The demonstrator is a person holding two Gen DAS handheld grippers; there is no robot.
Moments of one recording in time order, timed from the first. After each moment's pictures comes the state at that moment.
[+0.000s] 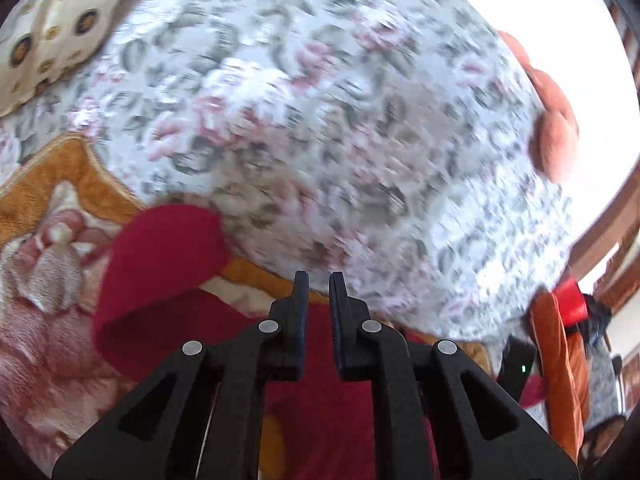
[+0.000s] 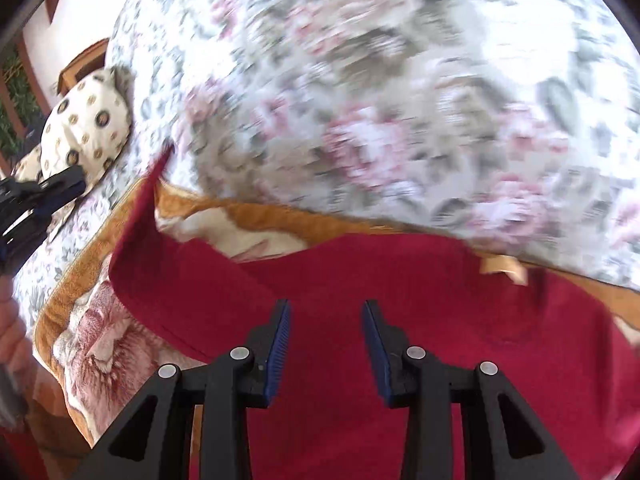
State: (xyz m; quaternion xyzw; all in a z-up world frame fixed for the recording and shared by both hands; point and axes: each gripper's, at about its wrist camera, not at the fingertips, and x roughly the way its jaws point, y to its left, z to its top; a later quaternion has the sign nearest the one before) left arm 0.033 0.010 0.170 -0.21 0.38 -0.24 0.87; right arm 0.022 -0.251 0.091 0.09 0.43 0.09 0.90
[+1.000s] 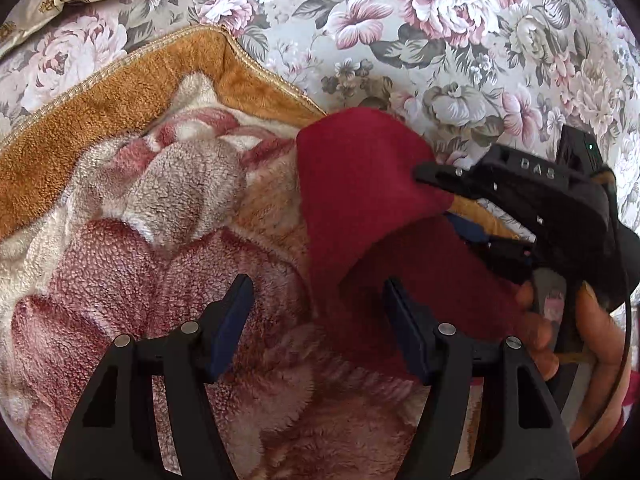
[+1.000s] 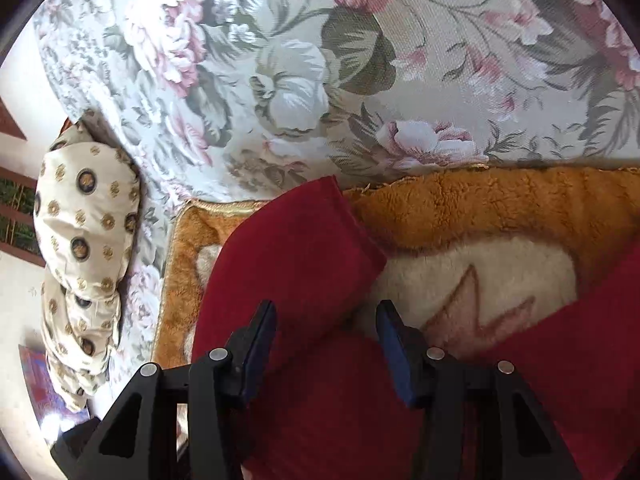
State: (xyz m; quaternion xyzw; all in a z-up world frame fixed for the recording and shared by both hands) left arm 0.070 0.112 0.010 -0.14 0.48 -0.03 0.86; right arm 0.181 -0.096 -0.007 0.34 0.50 0.20 0.77
